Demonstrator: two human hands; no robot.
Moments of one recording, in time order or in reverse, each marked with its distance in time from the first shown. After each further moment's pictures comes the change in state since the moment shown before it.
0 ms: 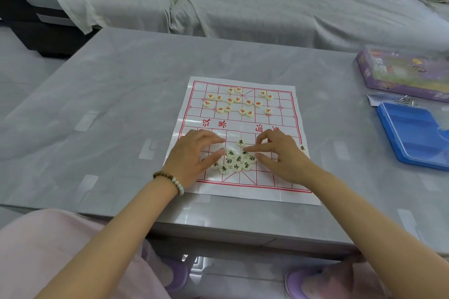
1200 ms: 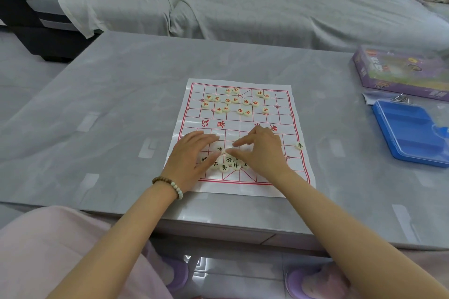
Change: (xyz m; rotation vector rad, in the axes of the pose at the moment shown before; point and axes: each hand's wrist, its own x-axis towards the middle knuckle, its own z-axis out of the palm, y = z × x) left_hand -0.012 0.002 0.010 0.013 0.019 -0.057; right_hand 0.018 -0.038 0.022 0.003 0.246 0.223
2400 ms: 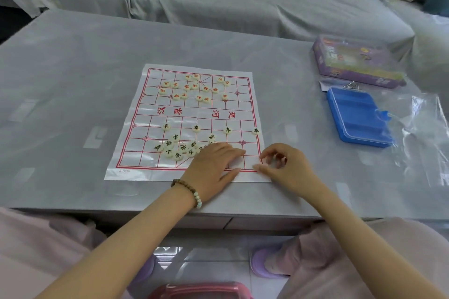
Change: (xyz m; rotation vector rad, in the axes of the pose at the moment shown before) left_hand 0.004 0.095 0.075 0.114 -0.203 0.280; right_hand -0.082 0.119 -0.060 0.284 -0.045 0.128
